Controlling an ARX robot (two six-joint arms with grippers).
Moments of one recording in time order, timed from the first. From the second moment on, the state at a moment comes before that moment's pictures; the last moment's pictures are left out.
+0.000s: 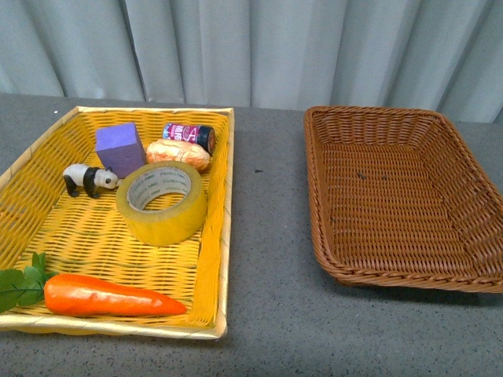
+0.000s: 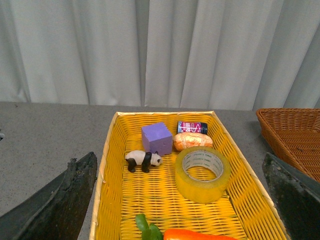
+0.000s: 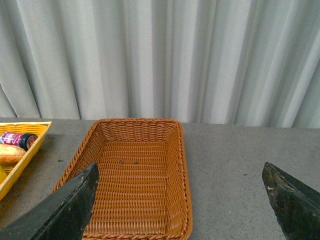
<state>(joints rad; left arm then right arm) 0.00 0.00 0.02 0.00 0.00 0.00 0.00 0.01 0.01 0.00 0.00 -0.01</state>
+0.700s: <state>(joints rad) 0.00 0.00 0.02 0.00 0.00 0.00 0.00 0.01 0.01 0.00 0.00 -0.01</state>
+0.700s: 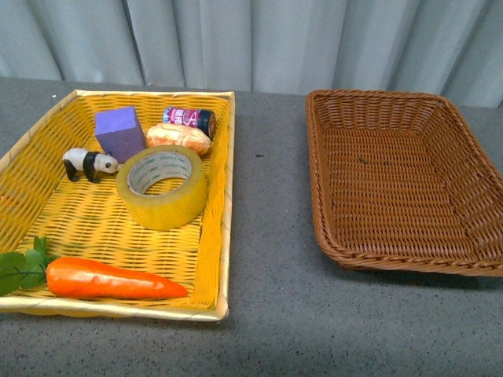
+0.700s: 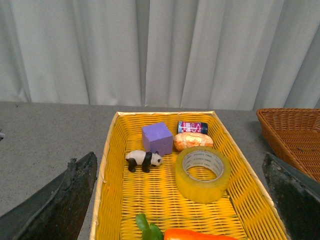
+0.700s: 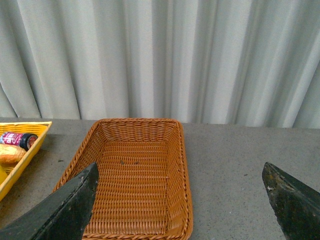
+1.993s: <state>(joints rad) -0.19 1.83 0.75 0.33 -0.20 -0.18 0.00 0.00 0.01 0.00 0.00 -0.01</state>
